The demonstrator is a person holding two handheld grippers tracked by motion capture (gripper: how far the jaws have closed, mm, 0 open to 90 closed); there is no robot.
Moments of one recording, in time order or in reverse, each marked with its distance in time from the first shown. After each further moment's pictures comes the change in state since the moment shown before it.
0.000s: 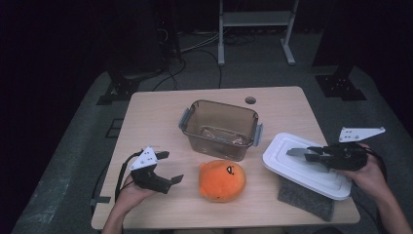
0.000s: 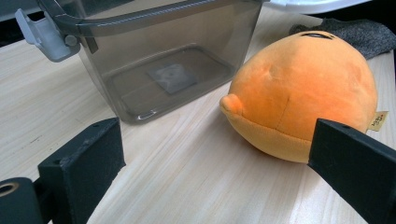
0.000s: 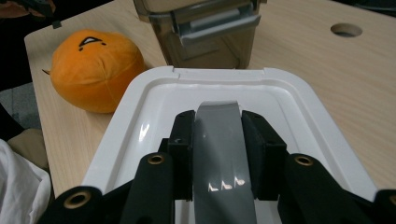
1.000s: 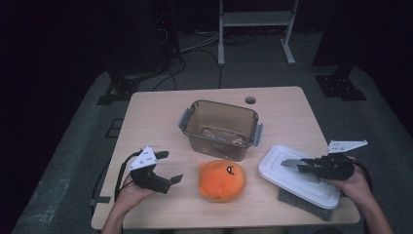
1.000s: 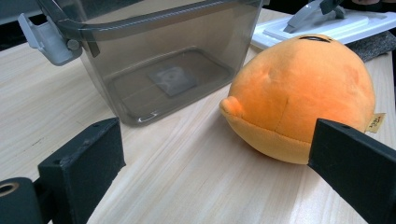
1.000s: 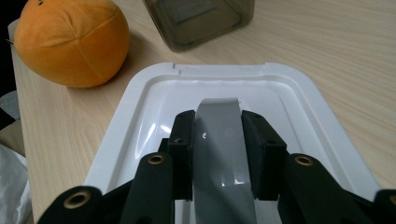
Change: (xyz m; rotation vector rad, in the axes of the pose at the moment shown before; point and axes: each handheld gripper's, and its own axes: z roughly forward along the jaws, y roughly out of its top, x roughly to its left) left arm 0.000 0.001 -0.002 -0.006 -0.002 0.003; right arm -0.008 -0.044 0.034 0.037 0.014 0.081
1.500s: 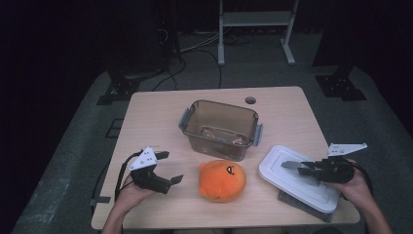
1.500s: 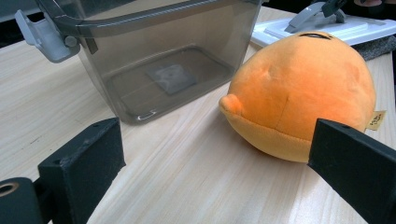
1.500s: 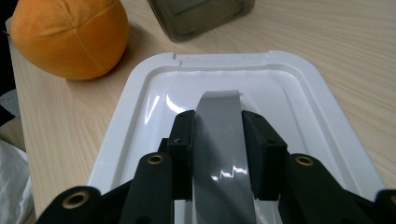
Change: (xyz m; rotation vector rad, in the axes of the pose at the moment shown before) left arm 0.000 -0.001 0.001 0.003 -0.001 -0.002; right arm 0.002 -0.007 0.001 0.013 -0.002 0.017
